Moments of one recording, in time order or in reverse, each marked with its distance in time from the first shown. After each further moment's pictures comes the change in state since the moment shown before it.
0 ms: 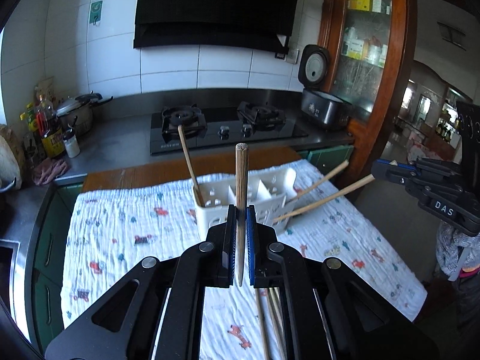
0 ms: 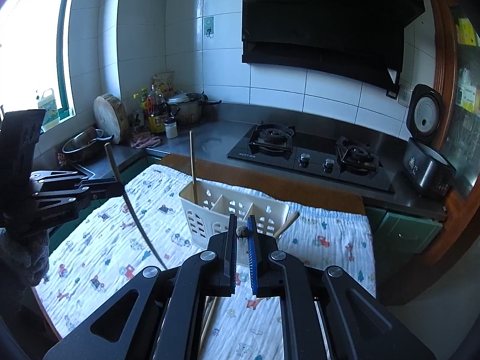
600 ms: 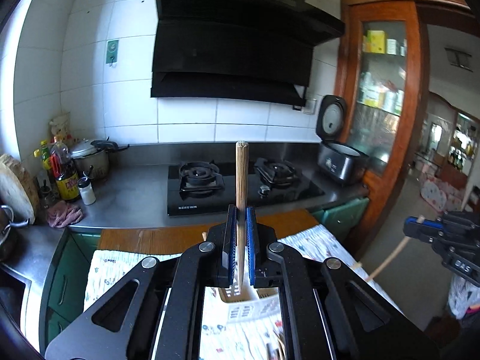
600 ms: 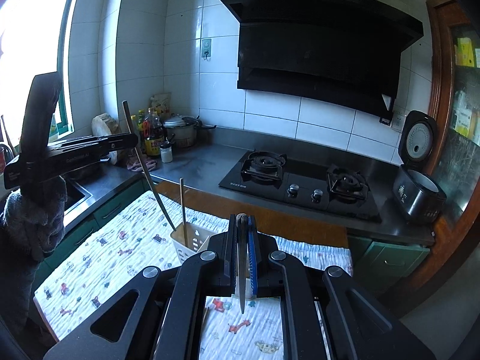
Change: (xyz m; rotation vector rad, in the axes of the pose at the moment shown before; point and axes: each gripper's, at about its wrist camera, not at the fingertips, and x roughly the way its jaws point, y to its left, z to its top) left arm -0.002 0.013 0.099 -0.037 -0.190 0.080; right arm -0.023 -0.021 0.057 -0.015 -0.071 -0.026
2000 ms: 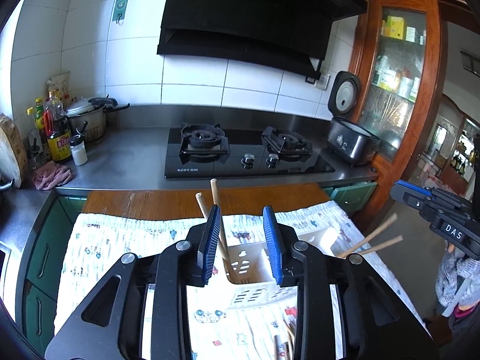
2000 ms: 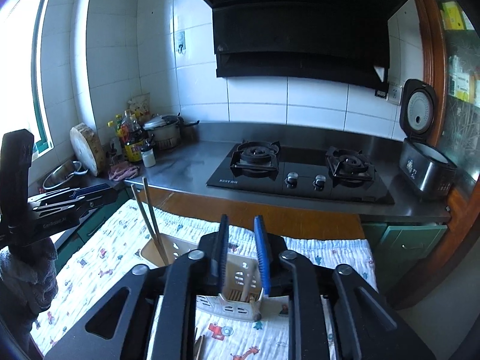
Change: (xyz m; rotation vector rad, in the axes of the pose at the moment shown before) left arm 0.055 0.029 -0.058 -0.065 0.112 -0.007; right arm 0.086 -0.024 -0.019 0.112 -0.007 -0.037
